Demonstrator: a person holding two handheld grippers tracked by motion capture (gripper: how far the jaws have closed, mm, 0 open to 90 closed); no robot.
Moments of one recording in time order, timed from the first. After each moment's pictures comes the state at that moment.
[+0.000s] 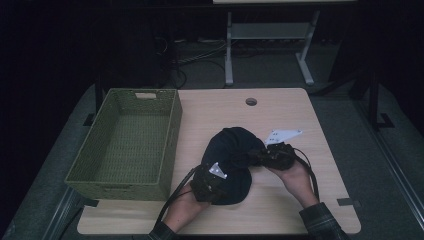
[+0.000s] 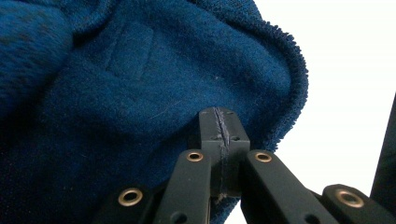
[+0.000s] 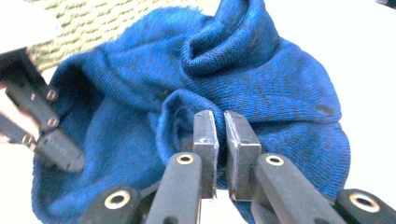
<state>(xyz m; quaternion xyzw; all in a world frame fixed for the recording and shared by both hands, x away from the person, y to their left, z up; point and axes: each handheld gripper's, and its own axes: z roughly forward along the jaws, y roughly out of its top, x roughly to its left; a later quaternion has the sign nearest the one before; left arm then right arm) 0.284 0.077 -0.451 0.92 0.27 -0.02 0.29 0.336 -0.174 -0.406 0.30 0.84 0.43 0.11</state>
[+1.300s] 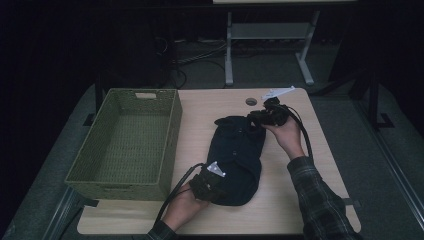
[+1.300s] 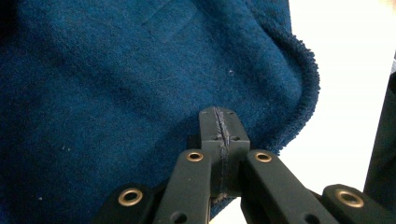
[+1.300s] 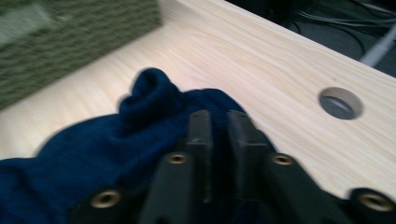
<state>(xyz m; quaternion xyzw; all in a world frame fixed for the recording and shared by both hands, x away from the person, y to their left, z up) 0.289 0.080 -0.453 0.91 0.28 -0.04 0.29 0.462 -0.180 -0.385 0.36 0.82 0.42 0.12</state>
